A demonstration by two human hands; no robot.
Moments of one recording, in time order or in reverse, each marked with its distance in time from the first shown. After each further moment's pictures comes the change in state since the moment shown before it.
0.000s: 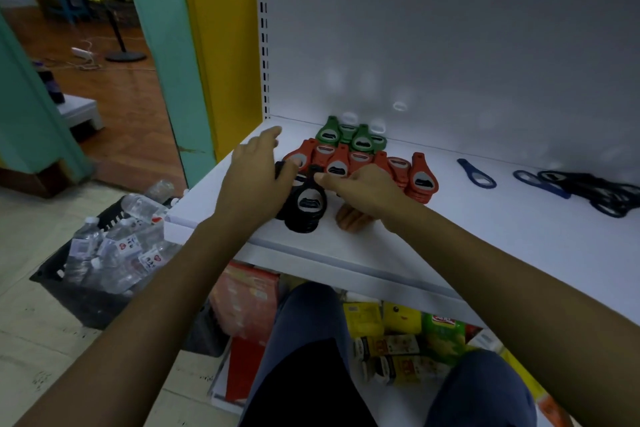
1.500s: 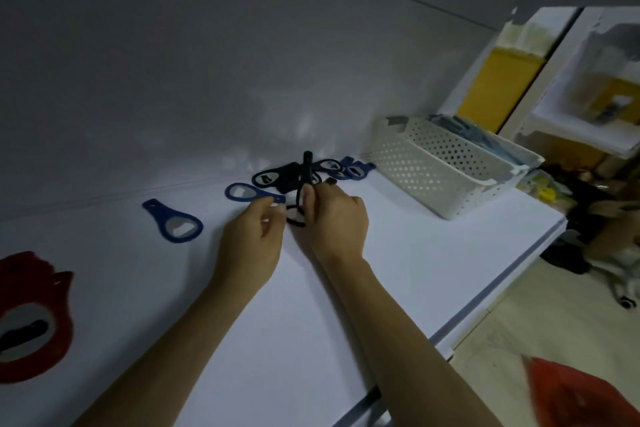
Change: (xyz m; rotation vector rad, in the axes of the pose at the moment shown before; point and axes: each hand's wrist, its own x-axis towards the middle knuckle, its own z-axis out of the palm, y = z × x) left_hand 0.023 0.266 0.303 -0.768 -0.632 0.116; right_hand -0.009 0.242 -0.249 -0.663 1.169 0.158
